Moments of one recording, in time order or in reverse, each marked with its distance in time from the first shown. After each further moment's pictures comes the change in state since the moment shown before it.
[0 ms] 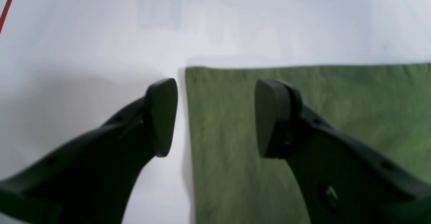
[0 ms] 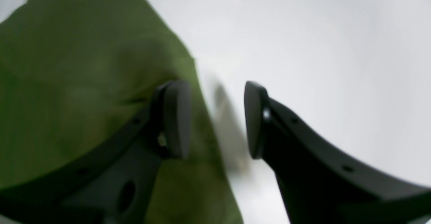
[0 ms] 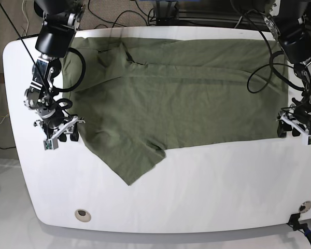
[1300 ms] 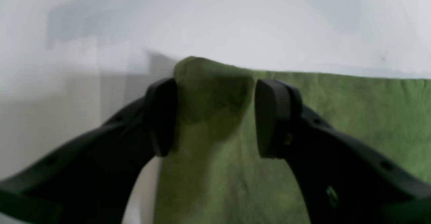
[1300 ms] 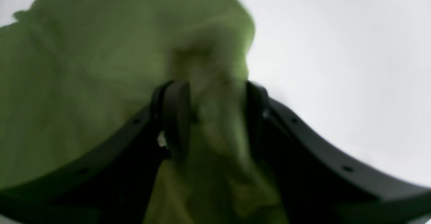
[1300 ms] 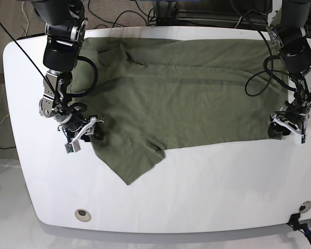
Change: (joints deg) left arm -5.2 -0.8 3.3 -18.1 -0.3 -0.3 -8.4; right arm 6.3 -1.9 -4.9 -16.8 0.8 8.1 2.9
